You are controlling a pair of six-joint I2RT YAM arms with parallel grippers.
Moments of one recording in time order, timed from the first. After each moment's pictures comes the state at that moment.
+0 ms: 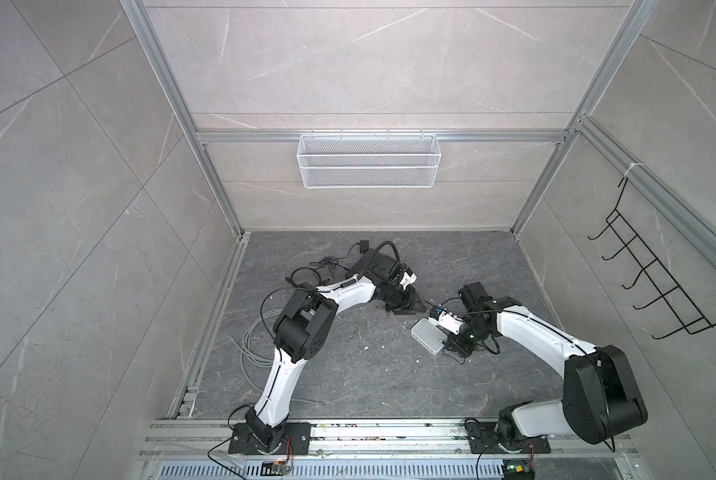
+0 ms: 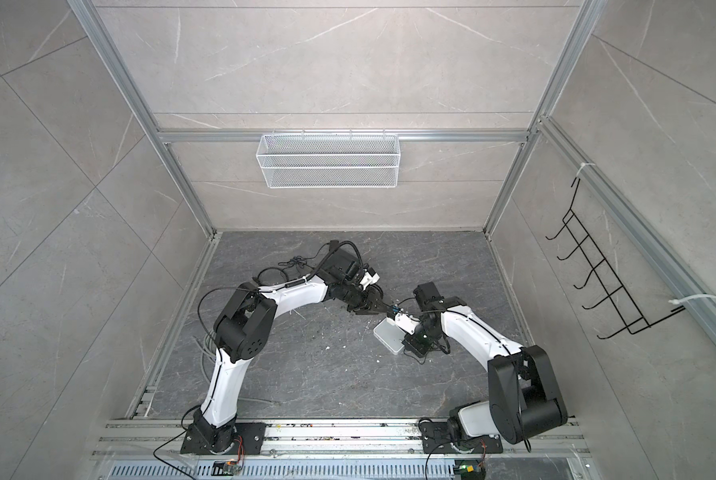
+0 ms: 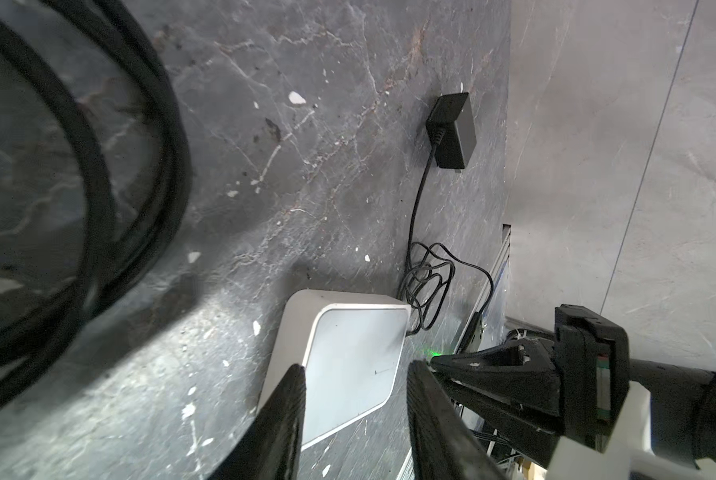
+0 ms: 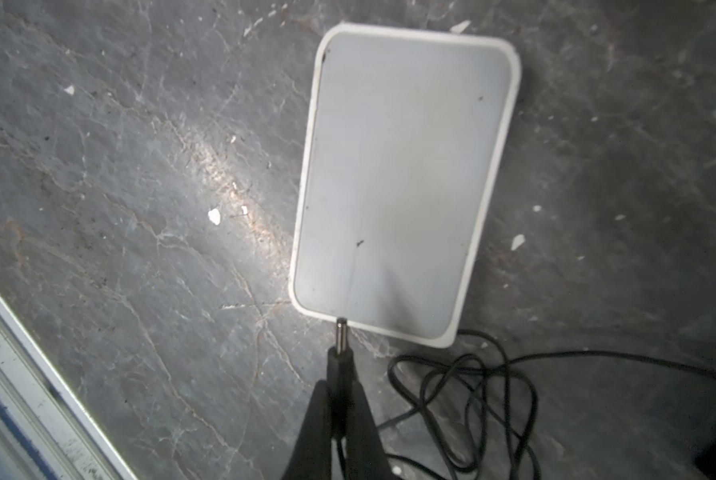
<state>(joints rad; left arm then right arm) -0.73 2.19 1.61 -0.39 0.73 -0.58 0.28 1.42 0.84 -0.85 -0.30 -0.62</state>
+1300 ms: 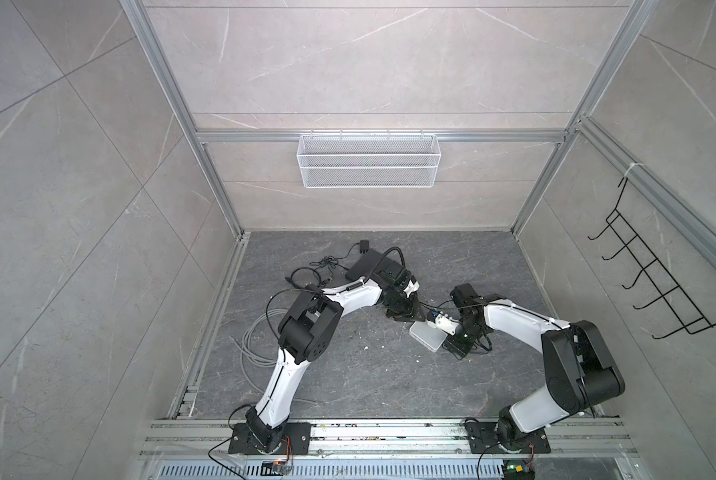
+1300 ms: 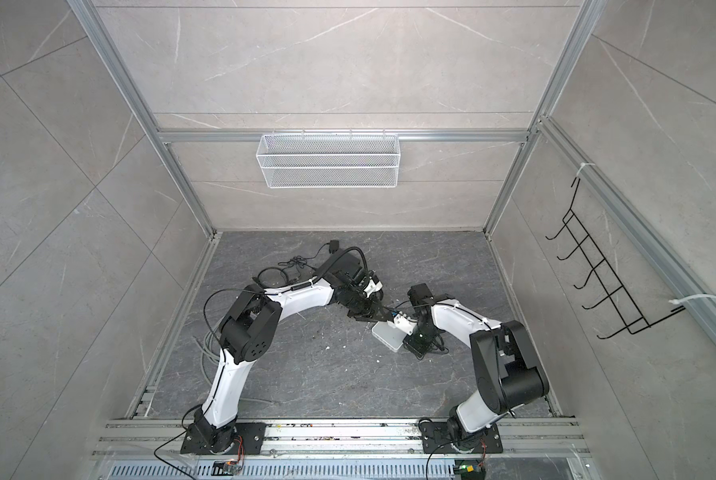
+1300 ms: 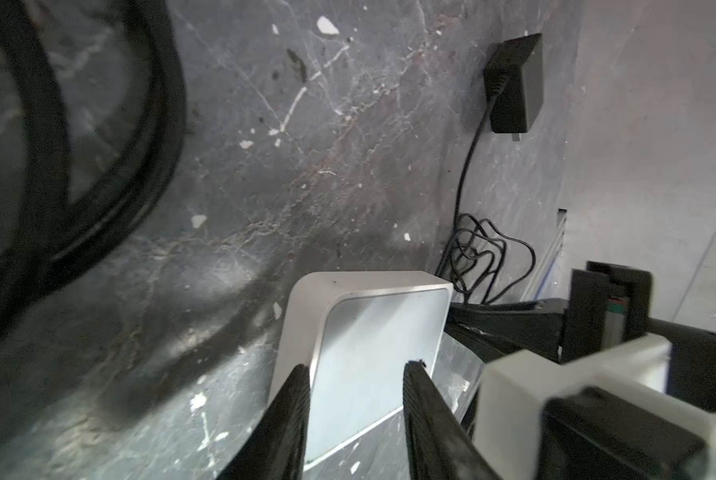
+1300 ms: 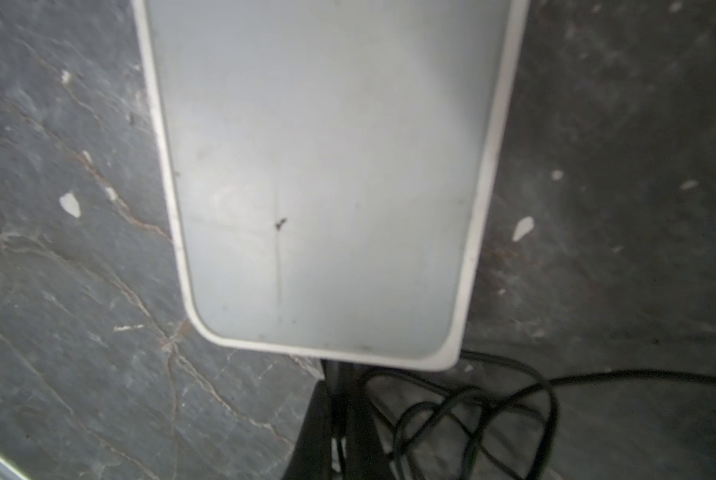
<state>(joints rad) -0.77 2.21 1.63 -0.52 0.63 -0.52 0.29 1.56 0.85 -0.78 -0.17 -0.60</state>
